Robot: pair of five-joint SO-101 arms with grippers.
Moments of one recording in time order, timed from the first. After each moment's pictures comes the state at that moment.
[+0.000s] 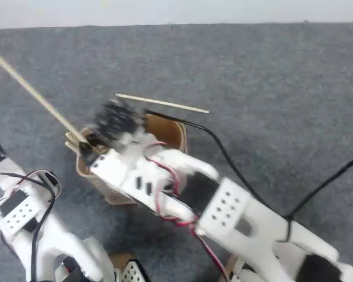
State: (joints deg) left arm -51.1 -34.7 66.0 43.4 3.3; right arm -60.7 -31.6 27.9 30.5 1.2
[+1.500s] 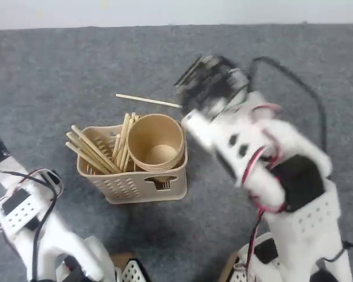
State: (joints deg) left arm -50.5 -34.7 66.0 43.4 3.3; right arm -28.9 -36.4 -2.1 68.8 25.3
